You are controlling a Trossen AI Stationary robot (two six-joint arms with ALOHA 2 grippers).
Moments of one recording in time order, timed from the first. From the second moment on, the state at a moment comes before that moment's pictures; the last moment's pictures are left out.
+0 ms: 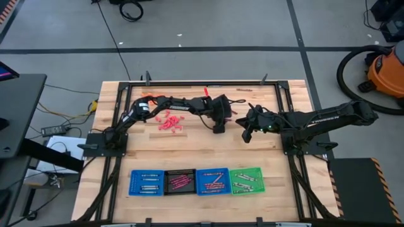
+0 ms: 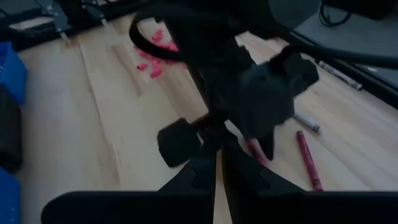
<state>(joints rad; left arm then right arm) 0.27 2.37 1.78 -0.30 0.05 0.31 0.02 0.94 0.50 -0.12 0.40 0.37</state>
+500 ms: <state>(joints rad) 0.27 2.37 1.77 -0.33 0.09 0.31 0.03 0.93 0.50 -0.13 0.41 0.37</state>
